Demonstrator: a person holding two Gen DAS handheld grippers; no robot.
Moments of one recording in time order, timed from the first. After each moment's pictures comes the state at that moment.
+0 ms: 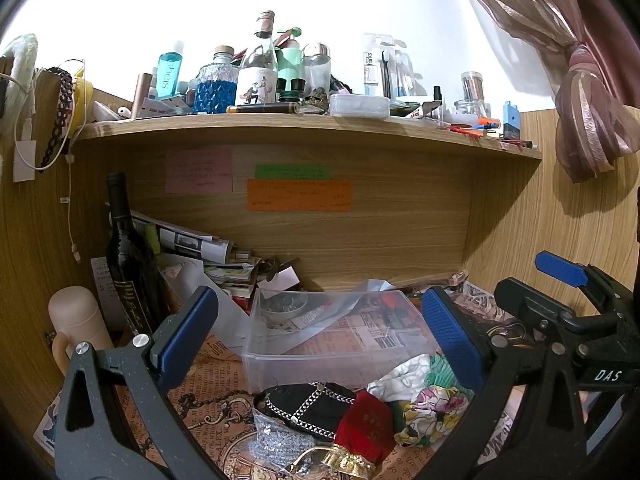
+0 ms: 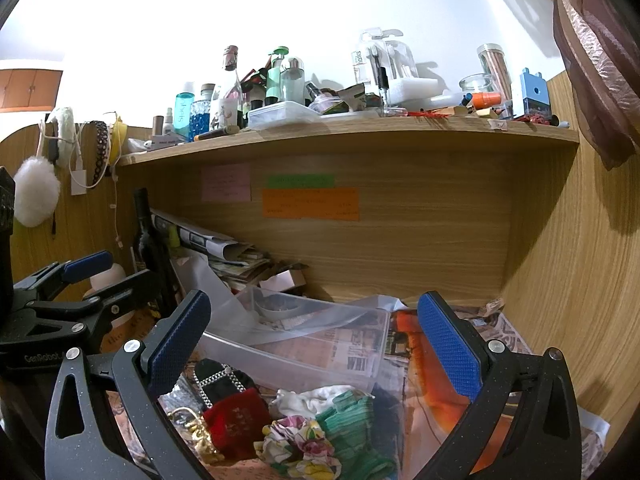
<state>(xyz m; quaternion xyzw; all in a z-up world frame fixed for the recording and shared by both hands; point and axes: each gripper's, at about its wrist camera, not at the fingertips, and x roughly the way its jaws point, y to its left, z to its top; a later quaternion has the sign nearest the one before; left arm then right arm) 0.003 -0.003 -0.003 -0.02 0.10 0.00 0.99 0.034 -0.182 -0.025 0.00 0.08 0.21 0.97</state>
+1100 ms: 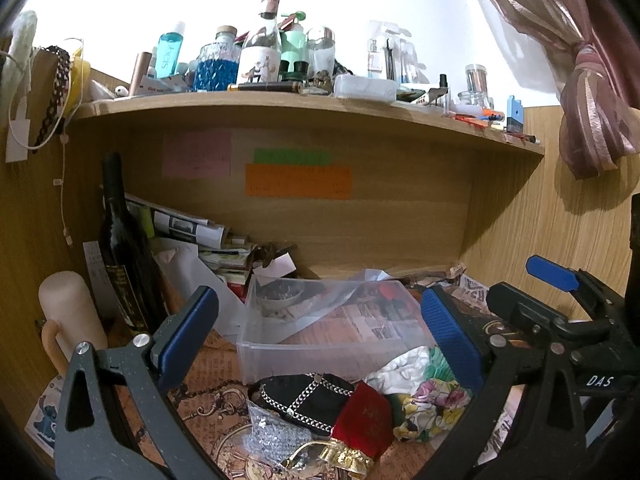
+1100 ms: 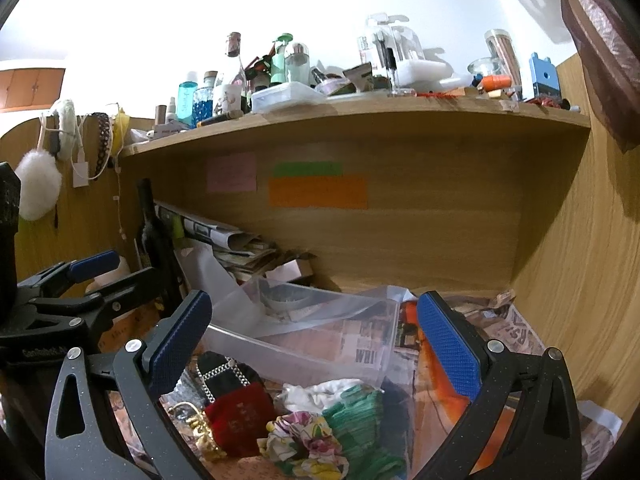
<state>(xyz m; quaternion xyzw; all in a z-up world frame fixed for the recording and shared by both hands) 0.013 0.003 -0.012 -0.03 0.12 -0.01 0.99 0.044 -0.176 -0.034 0.01 0.10 0.23 0.97</state>
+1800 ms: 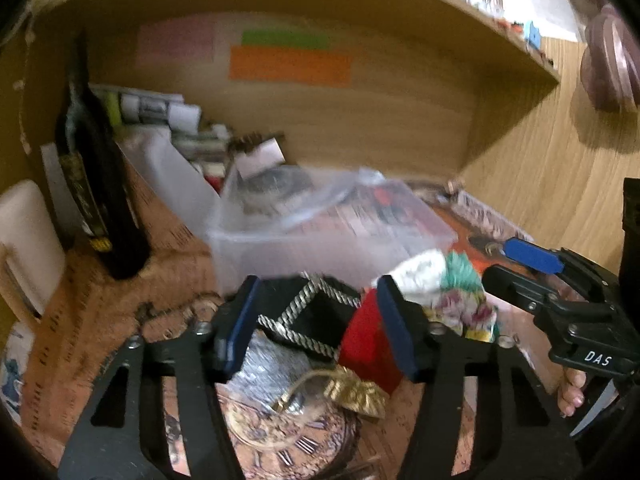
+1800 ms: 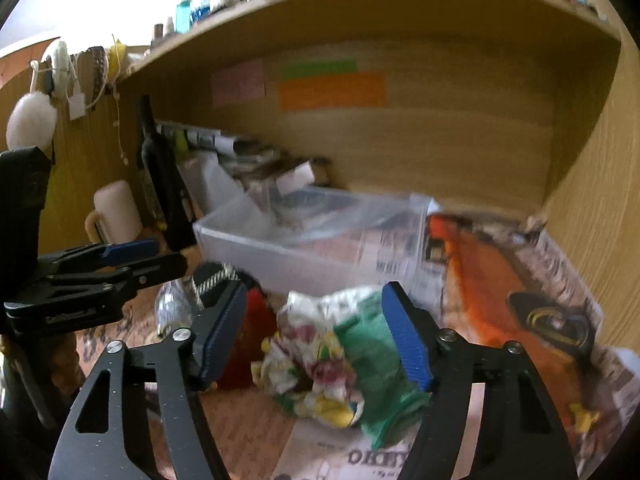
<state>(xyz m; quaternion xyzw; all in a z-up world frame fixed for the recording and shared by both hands) 0.050 0.013 -0.086 -0.05 0.28 -0.05 0.96 0.069 -0.175 -0.093 -0.01 0.24 0.27 0.93</state>
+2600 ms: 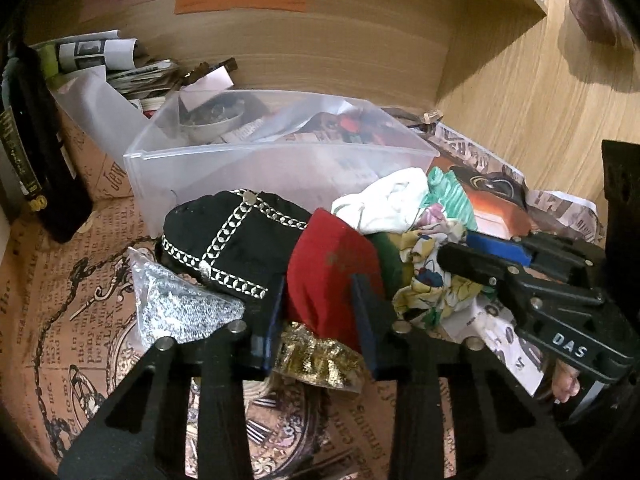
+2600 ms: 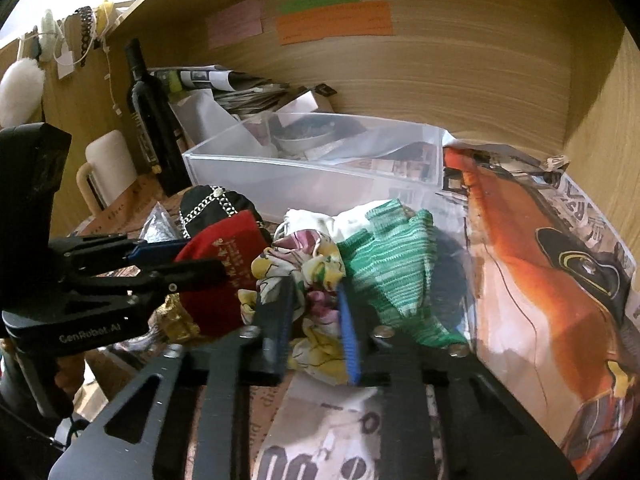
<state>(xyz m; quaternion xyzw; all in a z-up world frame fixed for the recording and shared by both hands) 0.066 -0.020 -0.134 -0.03 0.36 -0.11 0.93 0.078 -0.170 -0.137 -0.02 0.32 0.28 0.91</state>
